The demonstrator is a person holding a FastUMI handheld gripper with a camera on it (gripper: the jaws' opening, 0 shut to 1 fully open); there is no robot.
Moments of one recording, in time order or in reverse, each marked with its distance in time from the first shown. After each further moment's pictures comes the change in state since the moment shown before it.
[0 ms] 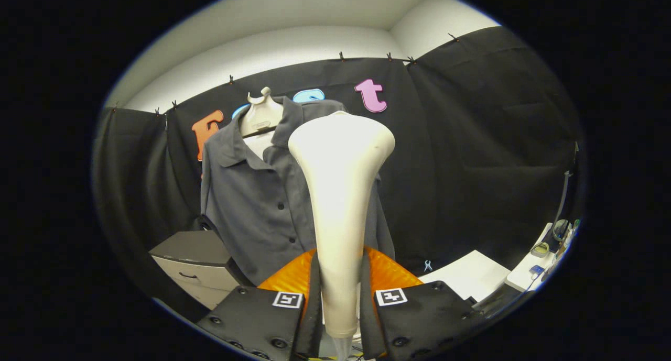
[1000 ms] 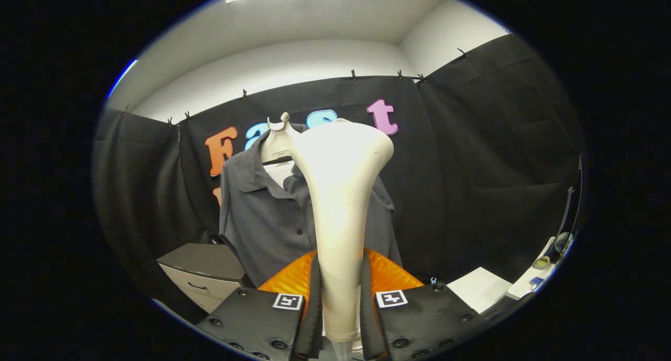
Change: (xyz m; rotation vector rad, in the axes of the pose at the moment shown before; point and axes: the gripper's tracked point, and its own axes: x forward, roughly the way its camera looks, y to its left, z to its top) arm -0.009 0.025 0.031 -0.025 -0.076 0.057
